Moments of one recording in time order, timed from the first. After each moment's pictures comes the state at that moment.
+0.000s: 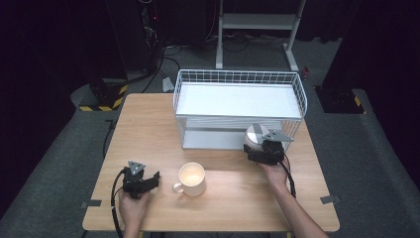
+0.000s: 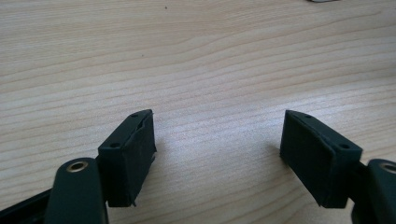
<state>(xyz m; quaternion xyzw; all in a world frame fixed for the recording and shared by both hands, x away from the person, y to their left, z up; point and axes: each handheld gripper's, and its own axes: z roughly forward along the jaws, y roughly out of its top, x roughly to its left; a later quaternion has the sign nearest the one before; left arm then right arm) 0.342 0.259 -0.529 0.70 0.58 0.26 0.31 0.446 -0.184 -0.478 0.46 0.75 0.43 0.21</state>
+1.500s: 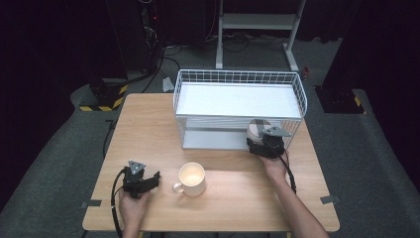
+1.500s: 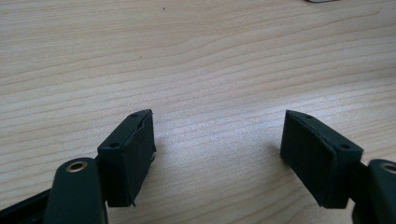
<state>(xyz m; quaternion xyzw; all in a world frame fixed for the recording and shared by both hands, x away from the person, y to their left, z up) 0.343 0.259 -0.529 0.71 0.58 0.26 0.31 0.474 -0.189 -0.491 0.46 0.74 0.41 0.26</state>
